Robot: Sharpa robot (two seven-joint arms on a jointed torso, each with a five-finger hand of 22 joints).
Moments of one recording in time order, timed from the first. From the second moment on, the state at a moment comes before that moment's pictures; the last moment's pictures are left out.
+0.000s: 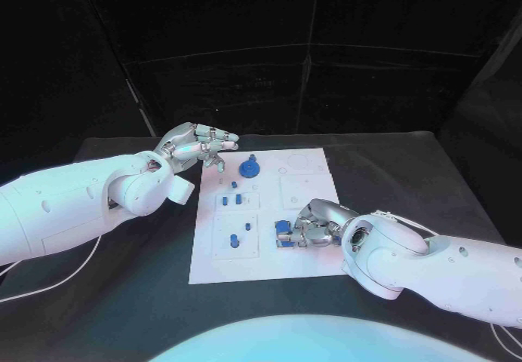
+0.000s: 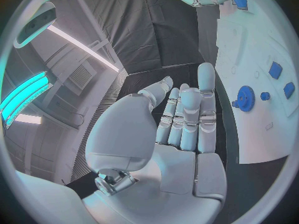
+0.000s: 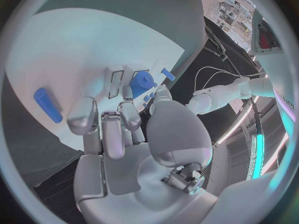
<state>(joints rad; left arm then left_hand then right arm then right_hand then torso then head) 1.22 -0.84 -0.14 1.40 -0.14 -0.09 0.36 1.28 -0.07 0.42 -0.08 0.06 1.02 0.18 0.10 0.07 1.06 0.11 0.24 0.07 1.25 0.02 1.13 0.64 0.17 1.29 0.12 0.48 0.79 0.96 -0.87 -0.05 1.87 -1.38 -0.38 -0.57 1.11 0.00 -0.27 0.29 0.23 0.97 0.09 0.40 0.19 1.32 0.02 1.28 1.16 1.47 -0.04 1.49 1.31 0.12 1.31 0.06 1.33 1.03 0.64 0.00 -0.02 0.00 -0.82</state>
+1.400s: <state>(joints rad) 1.22 -0.84 -0.14 1.40 -0.14 -0.09 0.36 1.28 -0.07 0.42 -0.08 0.06 1.02 0.18 0.10 0.07 1.06 0.11 0.24 0.07 1.25 0.02 1.13 0.63 0.17 1.29 0.12 0.48 0.79 0.96 -0.88 -0.05 1.88 -1.43 -0.39 -0.51 1.40 0.08 -0.16 0.16 0.15 1.01 0.08 0.40 0.22 1.34 0.00 1.28 1.20 1.46 -0.06 1.49 1.31 0.12 1.32 0.06 1.33 1.06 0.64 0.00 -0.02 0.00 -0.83</state>
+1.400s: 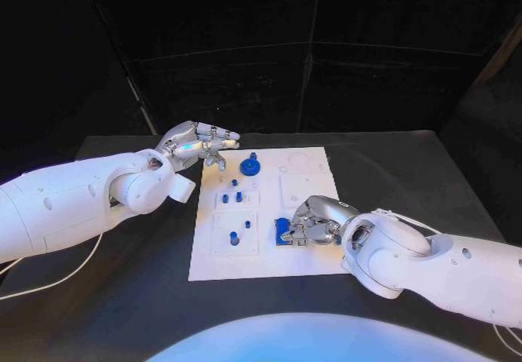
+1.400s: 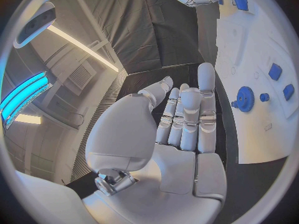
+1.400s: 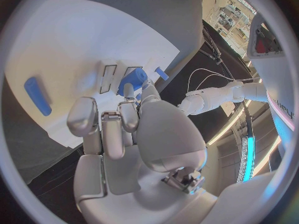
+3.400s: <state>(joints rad) 1.22 -0.85 -0.14 1.43 -0.14 -0.09 0.36 1.28 -0.07 0.42 -0.09 0.06 1.02 0.18 0.10 0.07 1.06 0.11 0.24 0.07 1.25 0.02 1.13 0.63 0.17 1.29 0.12 0.48 0.79 0.96 -1.14 -0.05 1.90 -1.56 -0.43 -0.52 1.26 0.02 -0.22 0.28 0.26 1.00 0.09 0.34 0.22 1.33 0.02 1.25 1.18 1.47 -0.05 1.49 1.31 0.12 1.31 0.06 1.33 1.06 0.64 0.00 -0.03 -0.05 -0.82</state>
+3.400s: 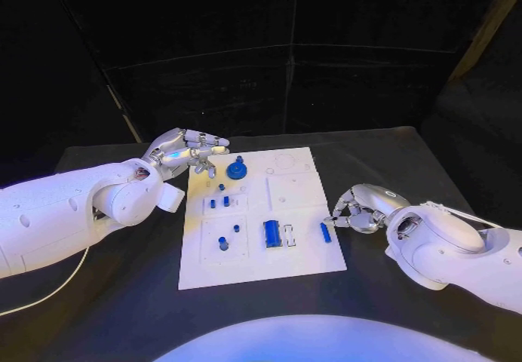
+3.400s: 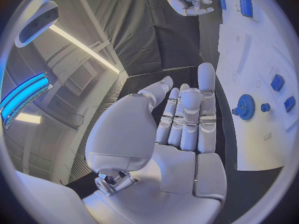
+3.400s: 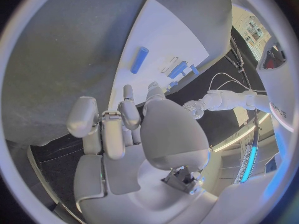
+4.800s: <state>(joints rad) 1.22 -0.84 -0.15 1.41 -0.14 -0.09 0.36 1.28 -0.07 0.42 -0.09 0.06 1.02 0.18 0.10 0.07 1.06 0.11 0.24 0.07 1.25 0.02 1.13 0.63 0.17 1.29 0.12 0.48 0.79 0.96 -1.06 -0.05 1.84 -1.58 -0.30 -0.55 1.36 0.00 -0.24 0.24 0.30 1.02 0.08 0.36 0.25 1.35 0.01 1.28 1.22 1.47 -0.05 1.49 1.31 0.12 1.31 0.06 1.33 1.06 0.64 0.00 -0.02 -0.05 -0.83</state>
